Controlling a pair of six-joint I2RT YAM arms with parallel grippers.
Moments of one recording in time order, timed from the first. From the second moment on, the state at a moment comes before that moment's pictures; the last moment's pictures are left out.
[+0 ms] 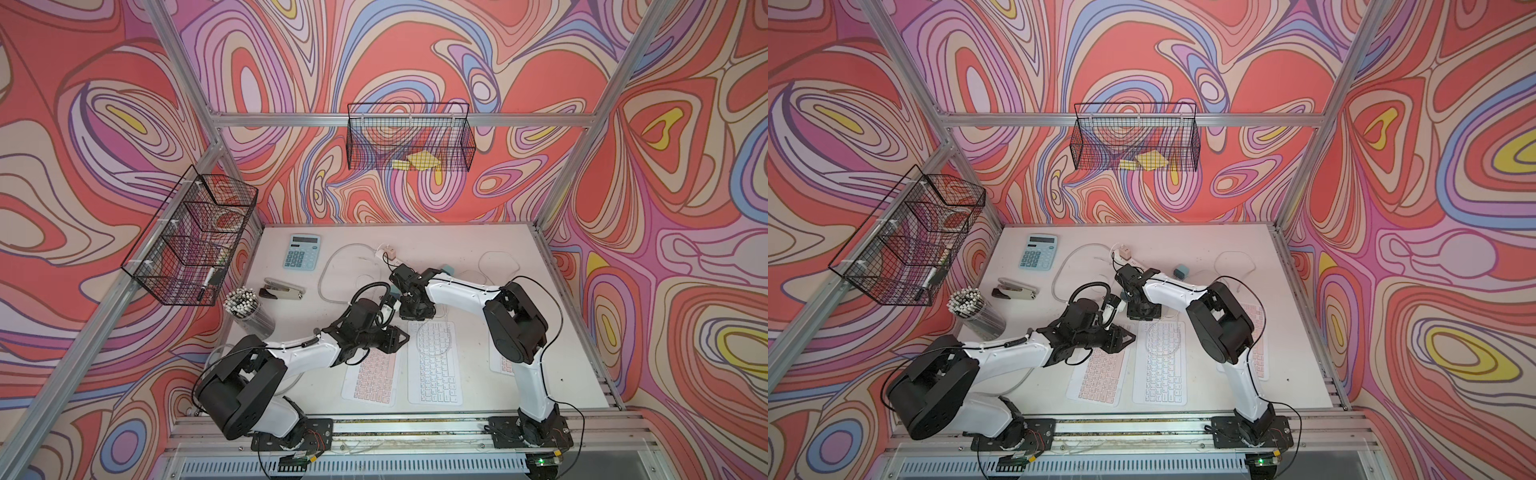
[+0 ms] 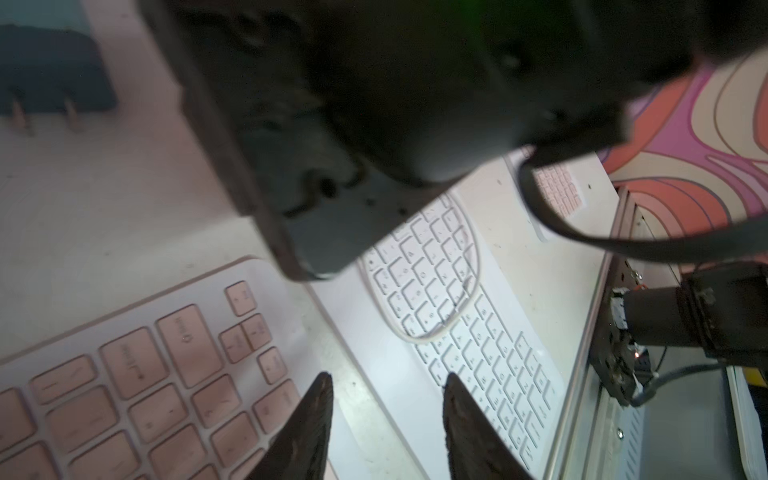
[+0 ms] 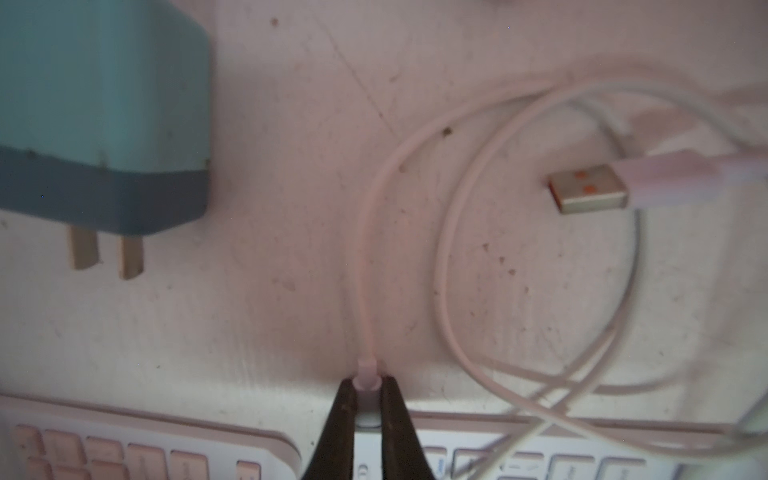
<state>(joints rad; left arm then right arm) -0.71 1.43 0.56 0.19 0.42 -0.38 0.72 2.10 1.53 -0.82 0.07 0.76</state>
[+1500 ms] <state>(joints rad) -1.08 1.70 0.83 -0.14 0.22 0.30 0.70 2.00 1.34 -0.53 0.04 0.75</state>
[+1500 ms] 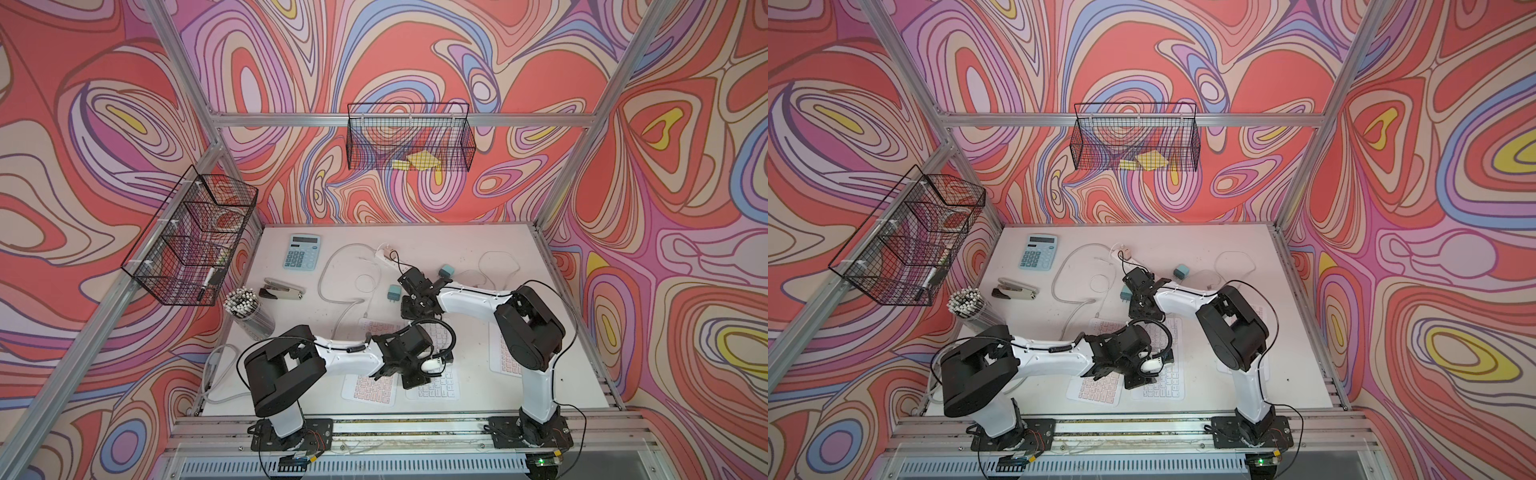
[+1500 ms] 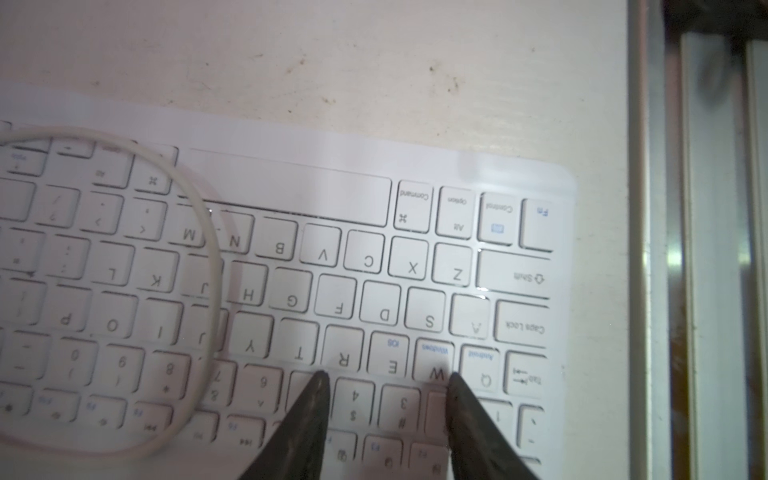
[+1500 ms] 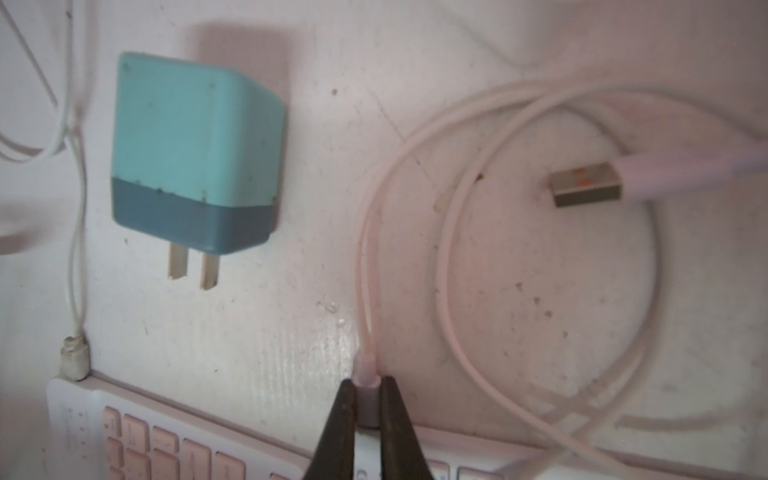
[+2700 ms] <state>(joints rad) -1.08 1.64 0.67 0.10 0.26 0.11 0.67 2.09 1.46 -0.53 0.12 0.76</state>
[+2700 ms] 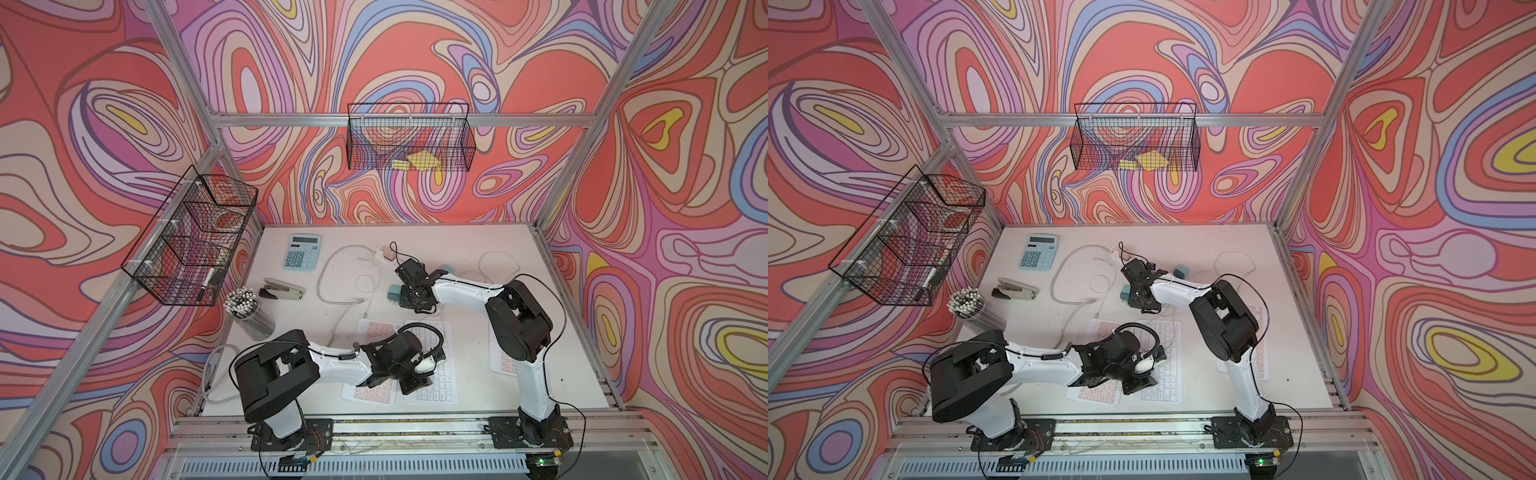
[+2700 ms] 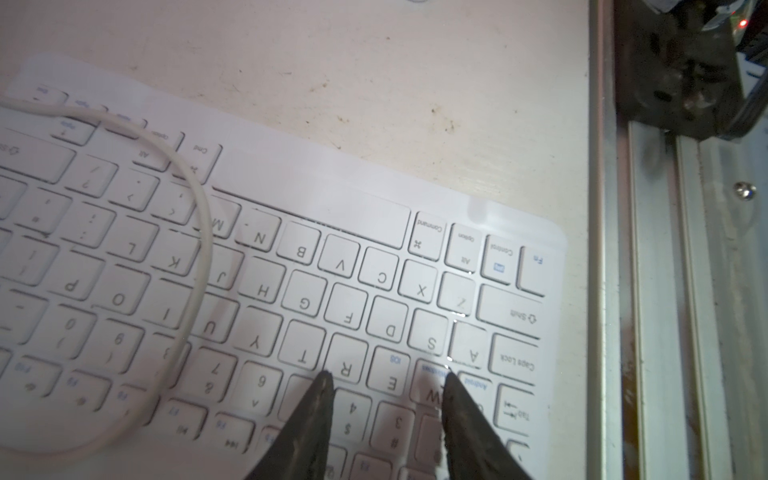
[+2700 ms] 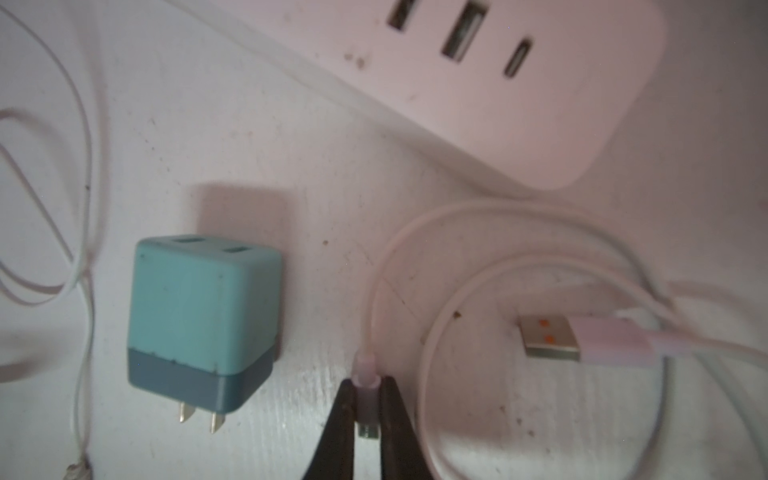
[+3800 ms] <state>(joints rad) -0.88 1.42 0.82 -0.13 0.16 -0.04 0.54 1.75 1.24 -0.46 0.02 0.49</state>
